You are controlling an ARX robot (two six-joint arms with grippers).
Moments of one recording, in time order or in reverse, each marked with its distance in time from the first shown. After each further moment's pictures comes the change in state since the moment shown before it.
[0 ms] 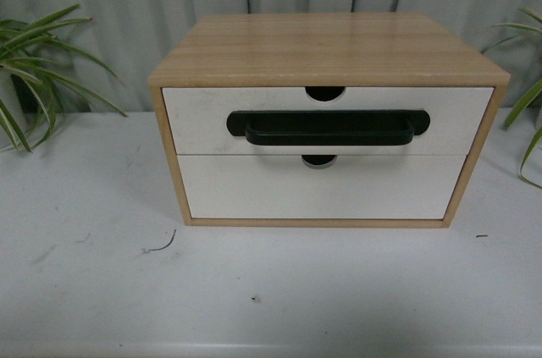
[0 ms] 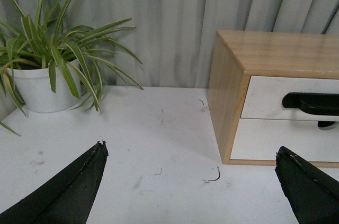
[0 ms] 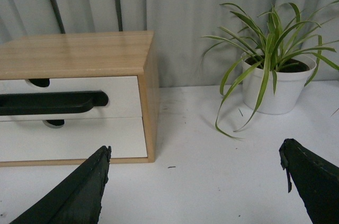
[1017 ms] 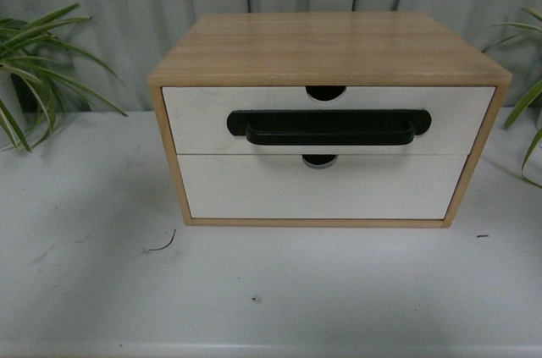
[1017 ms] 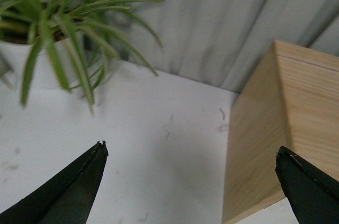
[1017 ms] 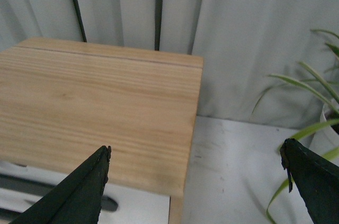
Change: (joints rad) left arm -0.076 1.248 0.707 0.258 -0.235 -0.230; right arm 0.073 1.427 0.653 0.678 -0.121 -0.077
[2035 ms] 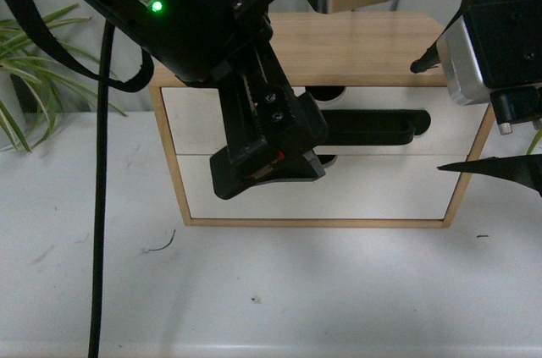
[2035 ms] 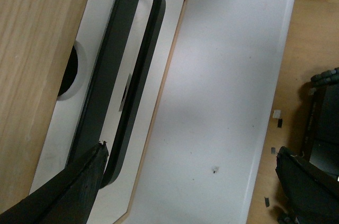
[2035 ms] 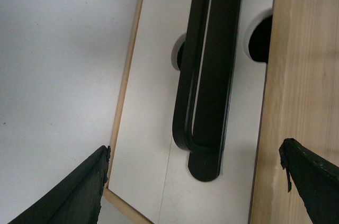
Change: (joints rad) left arm -0.380 0.501 0.626 -0.770 0.547 1.113; right arm 0.058 0.285 0.467 -0.931 -0.433 -1.621
